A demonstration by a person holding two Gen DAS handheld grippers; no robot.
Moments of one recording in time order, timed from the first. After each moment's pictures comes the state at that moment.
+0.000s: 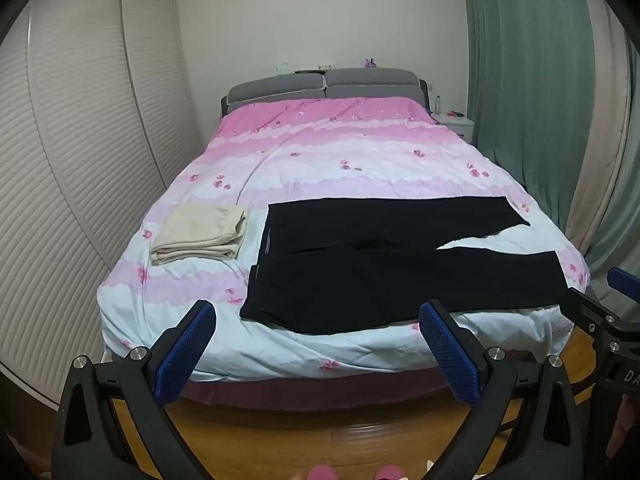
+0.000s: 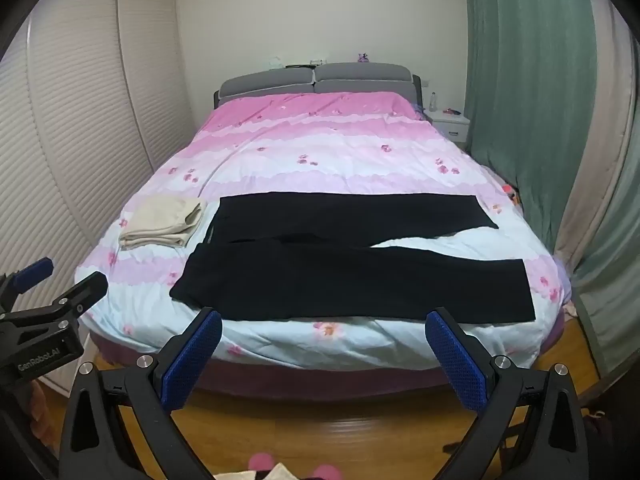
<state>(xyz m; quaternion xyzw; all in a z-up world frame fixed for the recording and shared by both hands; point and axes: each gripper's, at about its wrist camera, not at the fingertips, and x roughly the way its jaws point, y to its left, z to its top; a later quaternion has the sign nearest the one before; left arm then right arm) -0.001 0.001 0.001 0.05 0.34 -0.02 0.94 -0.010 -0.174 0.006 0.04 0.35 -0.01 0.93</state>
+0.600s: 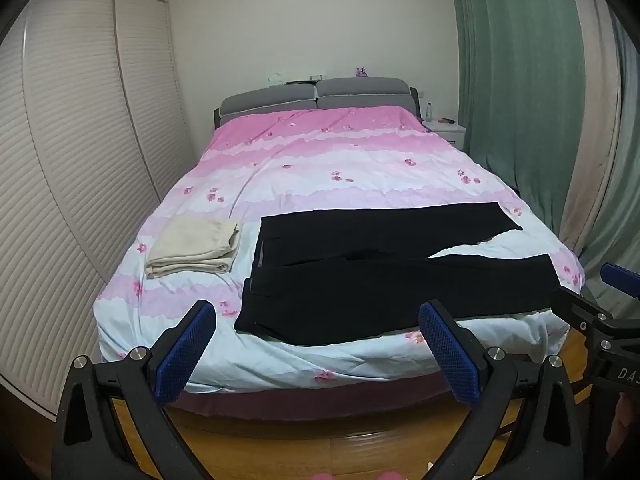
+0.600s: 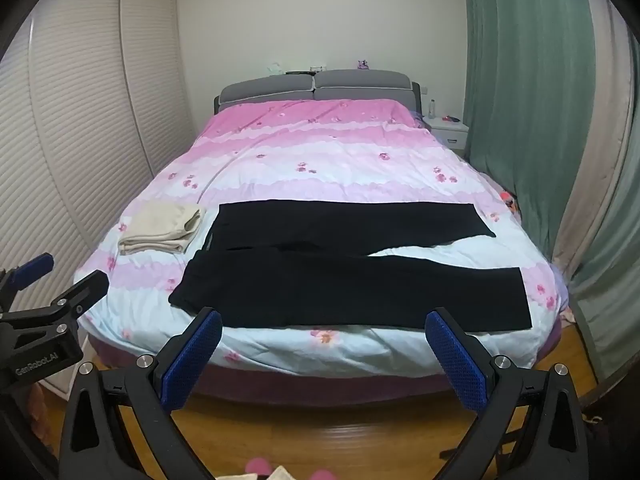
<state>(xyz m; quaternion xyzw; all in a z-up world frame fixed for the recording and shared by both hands) -0.001 -0.007 0.011 0.06 0.32 -0.03 0.95 -0.011 -0.178 0.016 0.03 0.35 -0.01 0.94</state>
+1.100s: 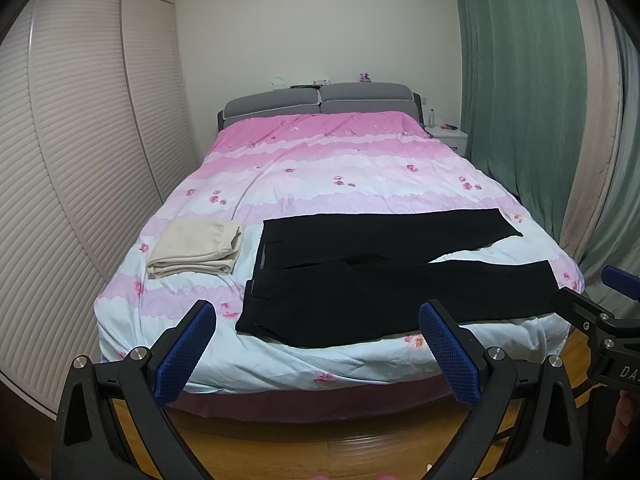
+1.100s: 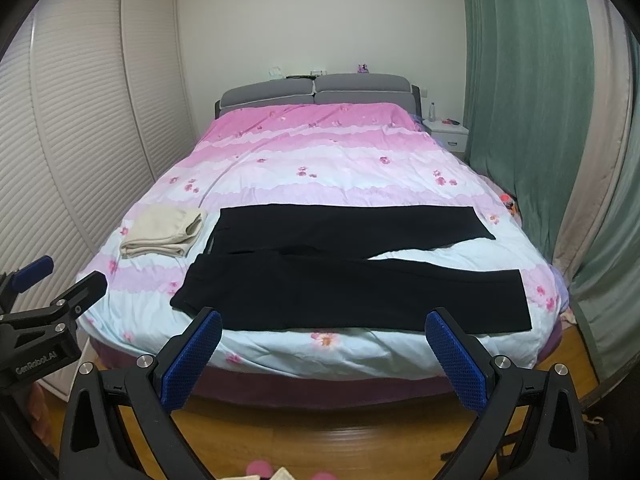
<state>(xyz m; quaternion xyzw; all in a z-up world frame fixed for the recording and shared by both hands) -0.007 -0.006 0.016 0.05 0.31 -0.03 0.95 -0.012 -0.177 0.018 0.03 0.34 -0.01 0.94</state>
